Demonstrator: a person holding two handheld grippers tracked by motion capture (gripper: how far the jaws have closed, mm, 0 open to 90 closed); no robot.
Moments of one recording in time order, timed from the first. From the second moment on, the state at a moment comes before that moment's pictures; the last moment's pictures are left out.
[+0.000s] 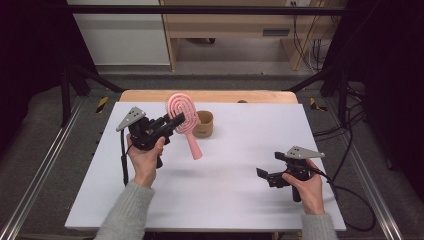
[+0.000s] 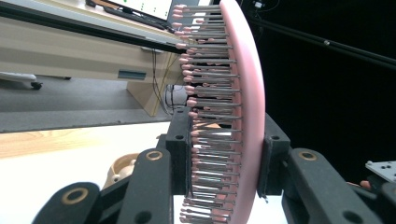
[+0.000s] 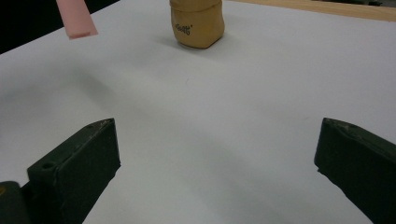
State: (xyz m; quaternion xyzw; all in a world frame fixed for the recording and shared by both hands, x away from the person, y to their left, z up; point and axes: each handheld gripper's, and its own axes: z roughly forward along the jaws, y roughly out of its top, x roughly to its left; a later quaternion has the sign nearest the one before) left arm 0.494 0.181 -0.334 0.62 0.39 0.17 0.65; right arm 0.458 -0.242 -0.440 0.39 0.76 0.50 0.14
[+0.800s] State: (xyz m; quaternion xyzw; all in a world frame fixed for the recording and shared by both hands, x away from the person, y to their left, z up) left arm 0.511 0.176 -0.313 0.62 0.39 0.19 0.65; right arm 0.460 -0.256 -0.448 0.39 0.77 0.48 0.14
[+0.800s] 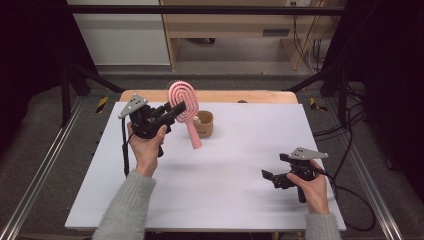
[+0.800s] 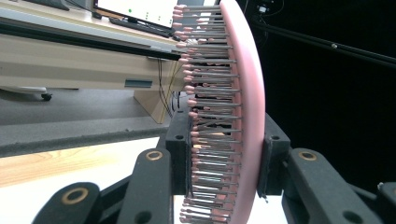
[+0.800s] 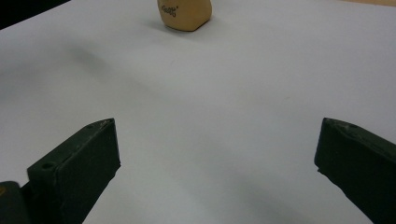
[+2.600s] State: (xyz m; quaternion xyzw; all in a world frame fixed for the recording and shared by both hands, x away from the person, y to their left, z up) left arm 0.564 0.150 -0.307 0.61 0.41 0.21 0.65; right arm 0.458 -0.257 -0.450 0.38 0.78 0.48 0.14
